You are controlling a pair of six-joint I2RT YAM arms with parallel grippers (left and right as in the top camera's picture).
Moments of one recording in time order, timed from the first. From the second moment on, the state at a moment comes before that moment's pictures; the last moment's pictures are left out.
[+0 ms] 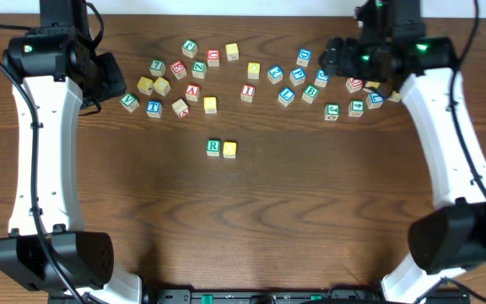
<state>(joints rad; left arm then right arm) 0.08 1.73 1.87 -1.31 -0.06 -0.30 0.15 1.84 1.83 -0.95 -0.19 0.28</state>
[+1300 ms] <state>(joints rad) 0.08 1.73 1.87 -1.32 -0.06 -0.30 0.25 2.46 2.27 -1.18 0.08 0.64</state>
